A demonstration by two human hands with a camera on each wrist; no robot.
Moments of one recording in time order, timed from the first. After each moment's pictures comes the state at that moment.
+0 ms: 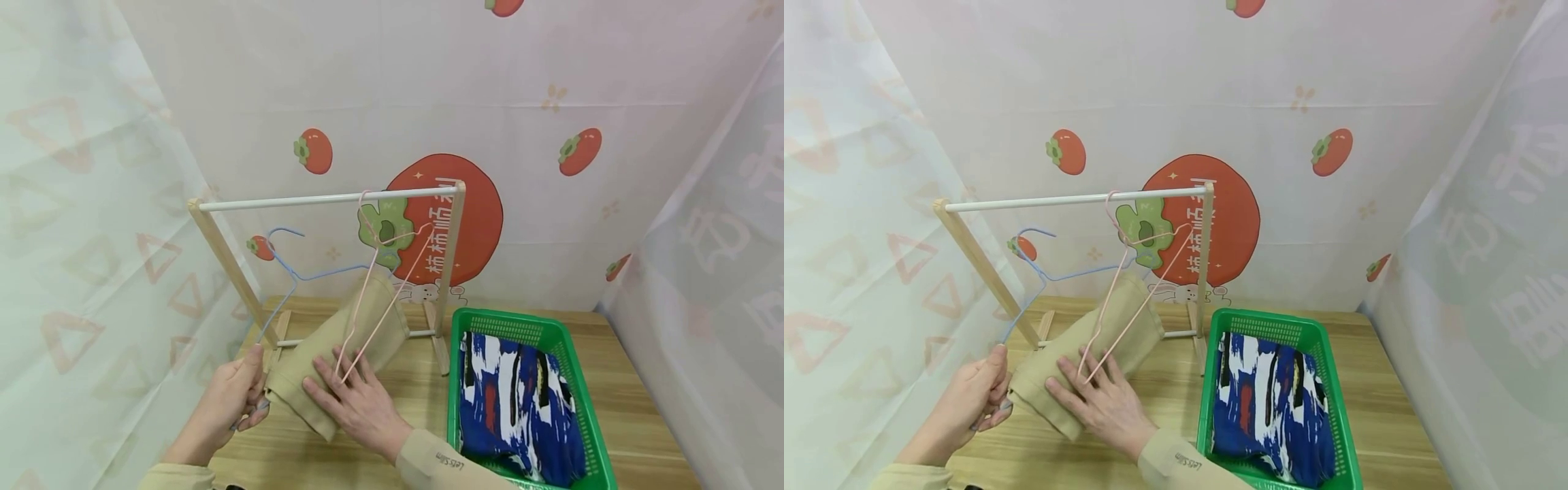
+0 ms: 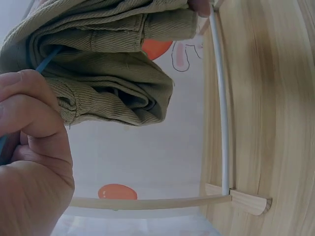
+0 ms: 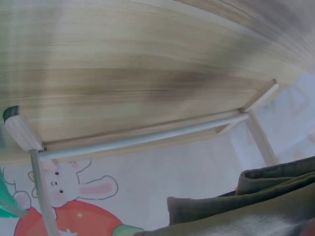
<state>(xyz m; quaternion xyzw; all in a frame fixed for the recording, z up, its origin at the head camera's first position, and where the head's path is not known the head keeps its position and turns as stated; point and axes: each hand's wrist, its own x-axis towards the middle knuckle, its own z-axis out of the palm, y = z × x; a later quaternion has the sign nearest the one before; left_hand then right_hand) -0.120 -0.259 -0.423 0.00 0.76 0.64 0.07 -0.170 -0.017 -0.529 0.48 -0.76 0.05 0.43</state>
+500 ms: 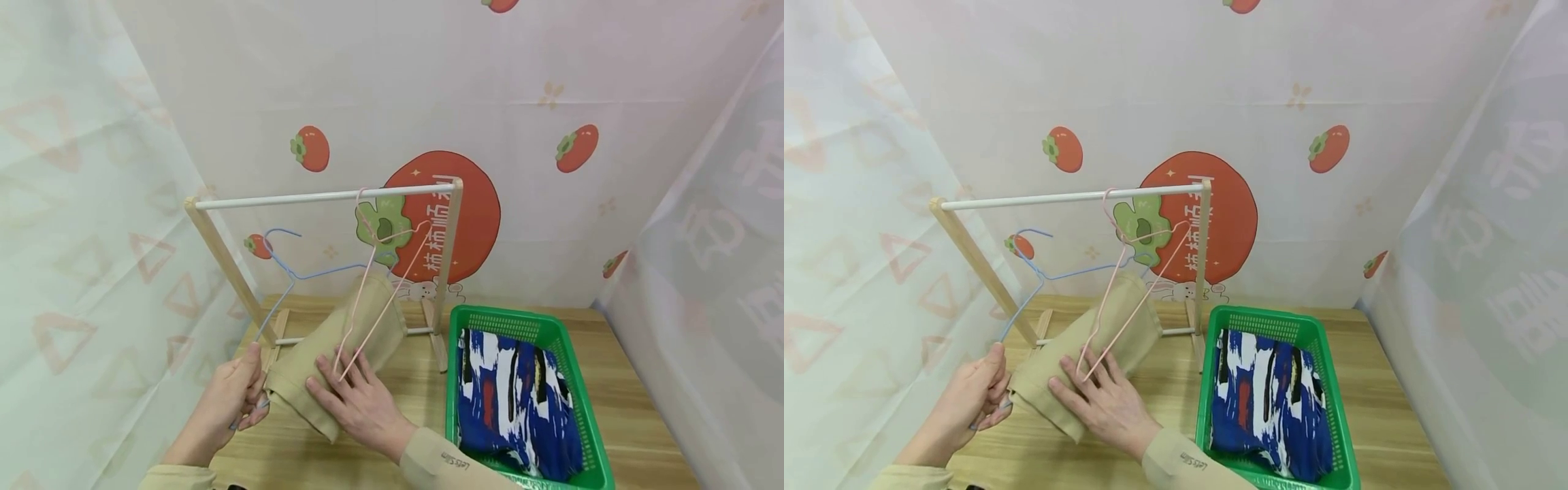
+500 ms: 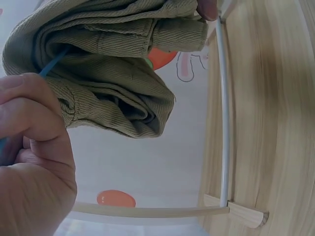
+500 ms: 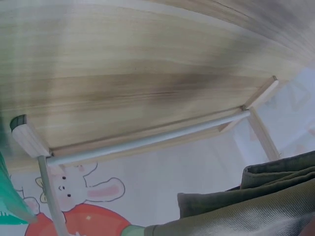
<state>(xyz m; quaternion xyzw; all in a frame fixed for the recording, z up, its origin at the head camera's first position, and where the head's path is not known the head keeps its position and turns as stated) -0.119 -0.256 -0.426 0.00 0.74 0.67 0.07 -0.167 -0.012 -0.525 0.49 -0.75 0.08 0.45</state>
